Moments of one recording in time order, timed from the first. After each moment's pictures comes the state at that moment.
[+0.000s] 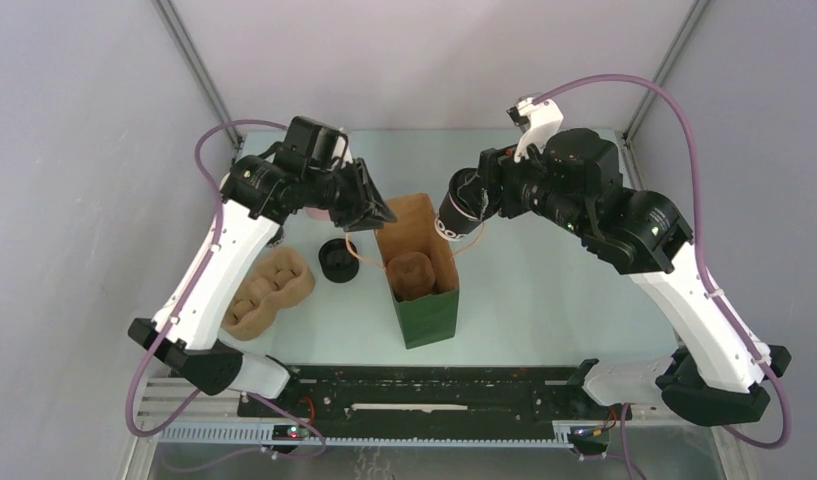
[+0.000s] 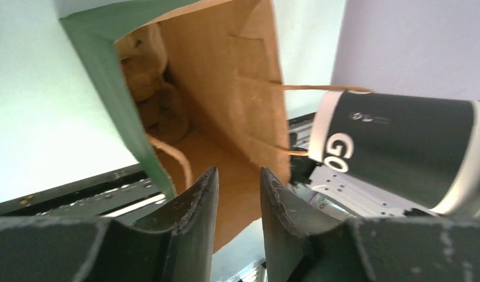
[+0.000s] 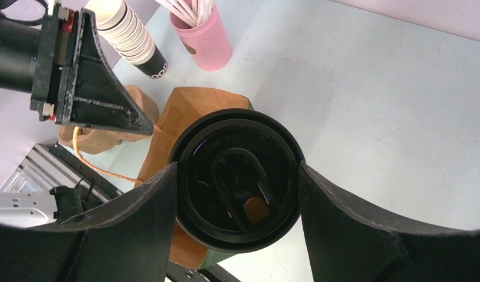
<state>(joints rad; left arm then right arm) -0.53 1.43 1.81 -1.20 0.30 -0.85 0.81 1.25 1.83 -0.92 0.18 0.28</state>
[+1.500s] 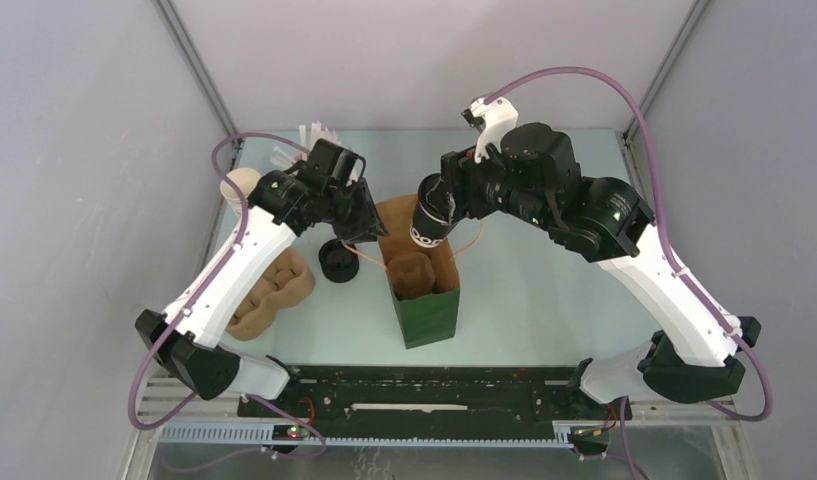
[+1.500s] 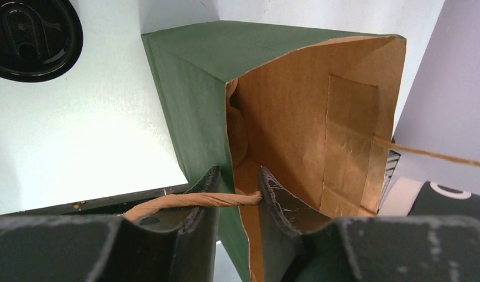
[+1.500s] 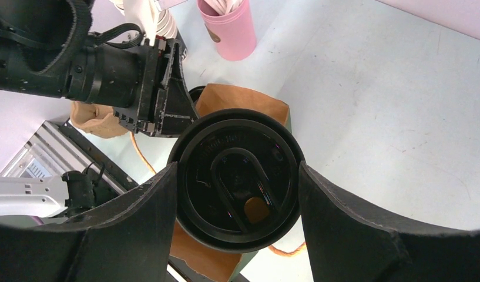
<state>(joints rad) -0.56 1.39 1.58 -1.13 0.08 -0.82 0.92 1.40 1.95 -0.95 0.20 0.27</state>
